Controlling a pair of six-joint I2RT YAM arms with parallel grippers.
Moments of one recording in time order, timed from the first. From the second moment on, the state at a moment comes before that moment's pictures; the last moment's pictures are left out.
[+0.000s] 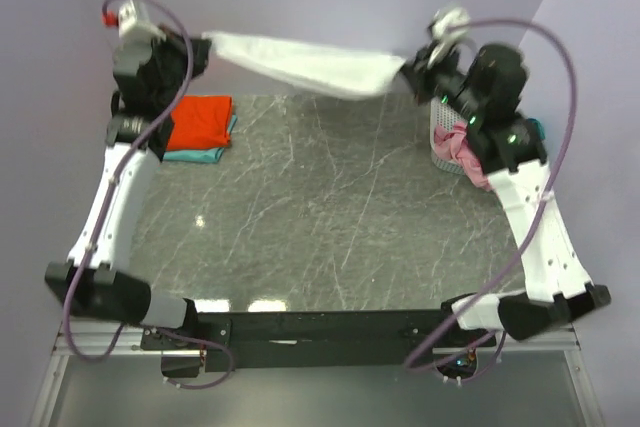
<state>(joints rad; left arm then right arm) -0.11 1.46 1.68 -0.09 0.05 -0.66 0.26 1.37 1.82 -0.46 -0.30 -0.17</state>
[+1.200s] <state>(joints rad) -0.13 1.12 0.75 -0.40 -0.13 -0.98 0.66 1.40 1.13 -0.56 -0.10 0.31</state>
